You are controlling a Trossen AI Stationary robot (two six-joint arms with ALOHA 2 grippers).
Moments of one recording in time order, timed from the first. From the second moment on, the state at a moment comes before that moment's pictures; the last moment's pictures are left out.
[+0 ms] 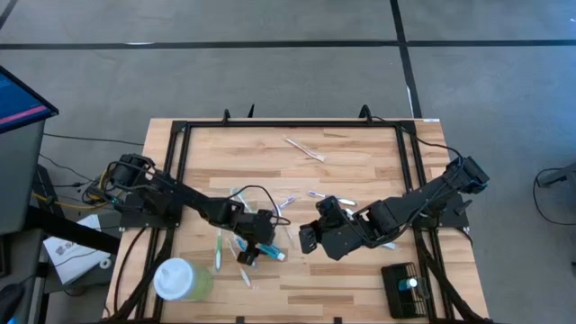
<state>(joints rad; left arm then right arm) -0.28 1.69 0.85 -0.10 0.10 0.02 0.49 1.66 1.52 -0.70 0.56 1.41</state>
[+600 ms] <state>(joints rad) -0.31 1.76 0.85 -0.09 0.11 -0.02 0.49 1.66 1.52 -0.69 0.55 1.41</state>
